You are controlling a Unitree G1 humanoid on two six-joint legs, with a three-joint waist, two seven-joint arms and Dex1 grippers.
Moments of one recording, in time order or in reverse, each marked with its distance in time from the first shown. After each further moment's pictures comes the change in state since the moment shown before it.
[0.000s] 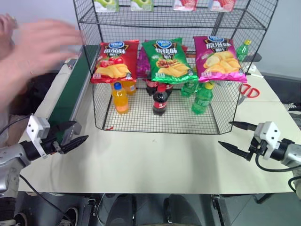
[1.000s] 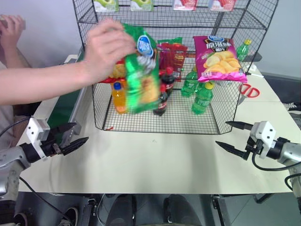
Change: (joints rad) left arm 0.029 -0.006 0.013 -0.019 0.000 -0.001 0.003; right arm -0.025 0.000 0.031 0.017 -0.008 -0.013 0.000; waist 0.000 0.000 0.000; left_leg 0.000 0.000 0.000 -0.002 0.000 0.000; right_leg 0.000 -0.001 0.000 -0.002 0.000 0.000
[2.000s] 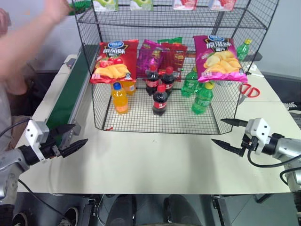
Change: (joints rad) left arm 0.048 -0.009 0.012 -0.043 -0.005 0.002 0.028; right arm -0.069 0.000 0.059 0.022 -0.012 -0.008 0.010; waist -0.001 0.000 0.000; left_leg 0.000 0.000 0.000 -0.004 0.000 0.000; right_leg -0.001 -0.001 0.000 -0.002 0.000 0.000
